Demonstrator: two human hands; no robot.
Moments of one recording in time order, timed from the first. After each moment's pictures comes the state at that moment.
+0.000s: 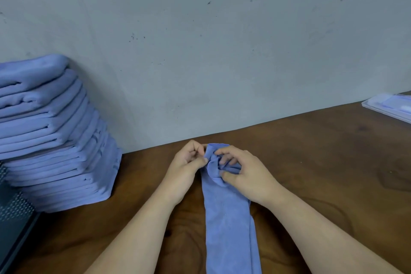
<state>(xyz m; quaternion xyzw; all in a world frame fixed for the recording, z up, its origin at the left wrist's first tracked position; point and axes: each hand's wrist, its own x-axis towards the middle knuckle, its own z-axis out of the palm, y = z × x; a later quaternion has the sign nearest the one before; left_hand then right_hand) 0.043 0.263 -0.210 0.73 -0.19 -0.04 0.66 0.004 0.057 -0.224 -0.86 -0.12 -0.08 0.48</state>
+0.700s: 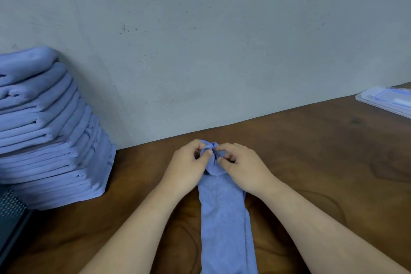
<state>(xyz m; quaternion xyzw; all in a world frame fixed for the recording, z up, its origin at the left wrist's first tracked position) 0.038 0.247 -0.208 0.86 -0.17 0.02 0.48 0.013 0.057 -0.229 -0.90 -0.09 -0.09 0.42</state>
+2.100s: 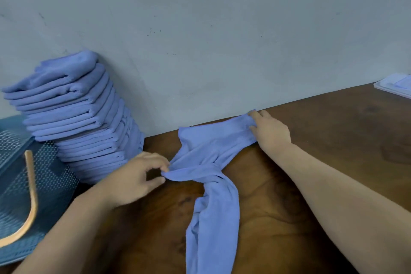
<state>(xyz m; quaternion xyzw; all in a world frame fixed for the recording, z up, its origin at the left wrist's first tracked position) -0.014 0.427 -0.173 0.93 -0.30 -0.04 0.19 0.068 0.019 -0.231 -0.97 0.02 -0.15 0.19</state>
